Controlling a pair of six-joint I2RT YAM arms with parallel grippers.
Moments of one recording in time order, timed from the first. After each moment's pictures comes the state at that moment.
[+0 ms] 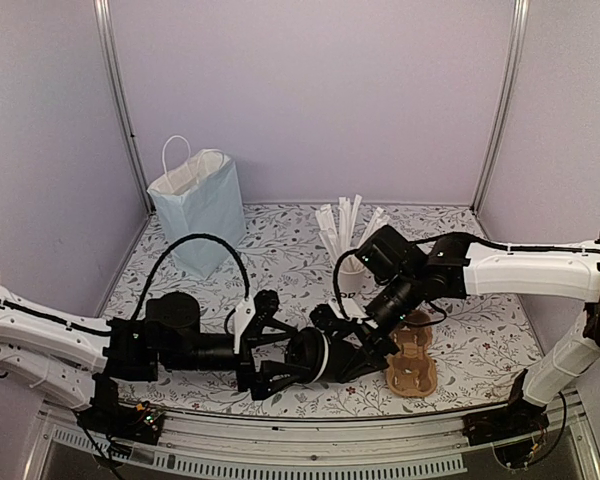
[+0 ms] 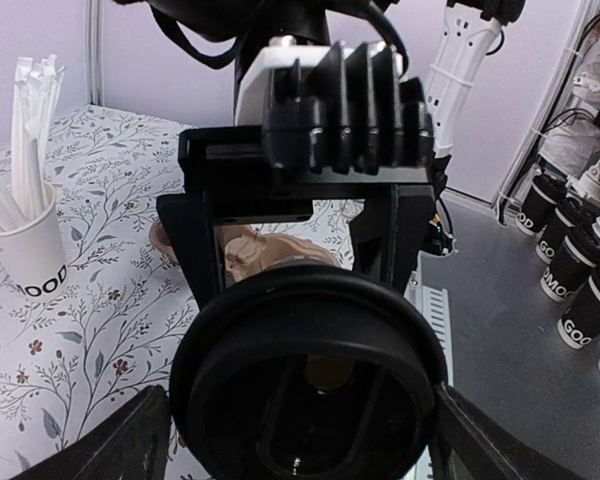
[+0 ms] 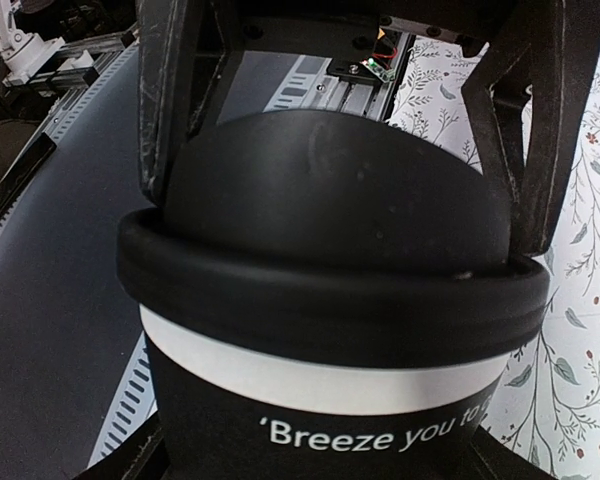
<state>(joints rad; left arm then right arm) -1.30 1.16 0.51 0.42 0.05 -0.20 0.99 1.54 1.13 -0.60 -0.77 -0.68</state>
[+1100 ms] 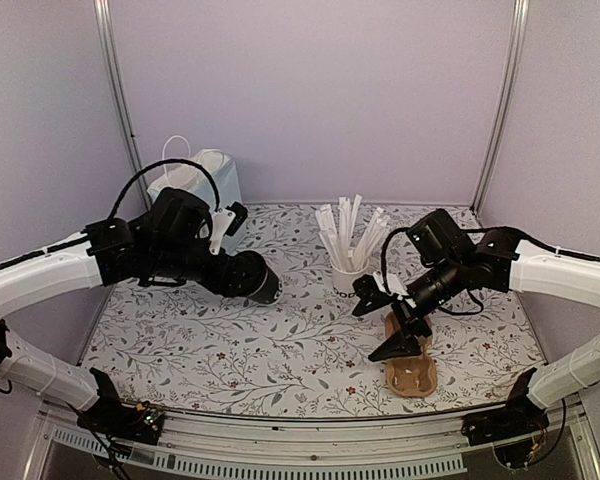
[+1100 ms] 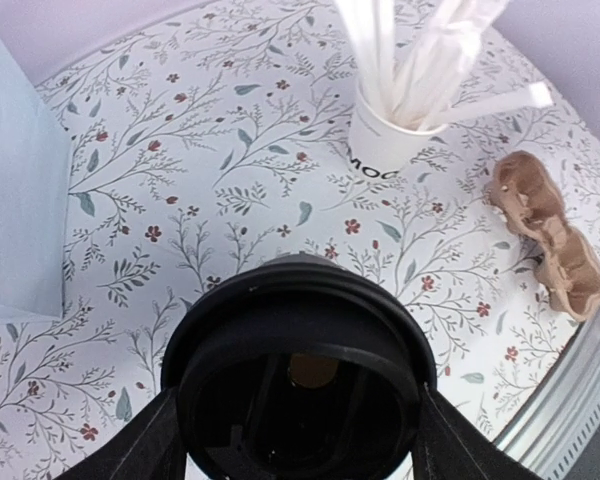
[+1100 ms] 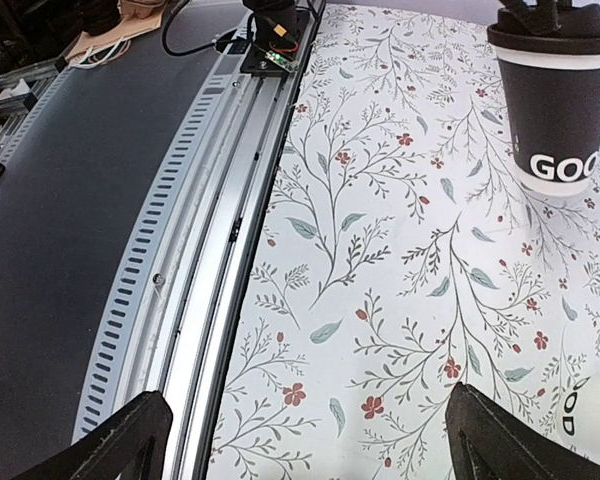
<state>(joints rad) -0.86 1.23 1.04 -0.54 -0.07 -0.24 0.83 1.32 1.00 -0.62 -0.71 -0.67</state>
